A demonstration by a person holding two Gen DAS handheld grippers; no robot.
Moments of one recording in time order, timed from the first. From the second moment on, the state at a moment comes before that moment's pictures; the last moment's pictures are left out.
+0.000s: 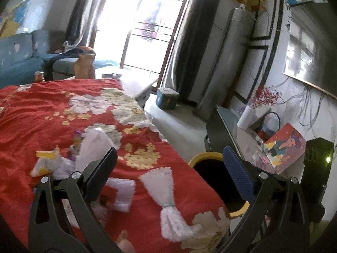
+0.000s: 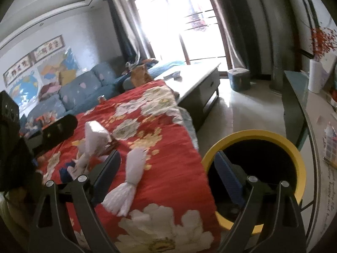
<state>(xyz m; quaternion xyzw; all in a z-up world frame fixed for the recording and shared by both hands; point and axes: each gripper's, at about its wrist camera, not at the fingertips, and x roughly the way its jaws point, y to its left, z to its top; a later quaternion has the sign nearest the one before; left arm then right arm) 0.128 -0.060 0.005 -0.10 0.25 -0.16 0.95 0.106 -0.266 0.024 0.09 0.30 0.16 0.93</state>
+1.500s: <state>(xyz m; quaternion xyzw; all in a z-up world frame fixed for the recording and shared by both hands) 0.204 0.002 -0.054 -0.07 0.38 -0.09 0.92 0.126 -0.163 -0.066 0.00 0.41 0.23 0.88</state>
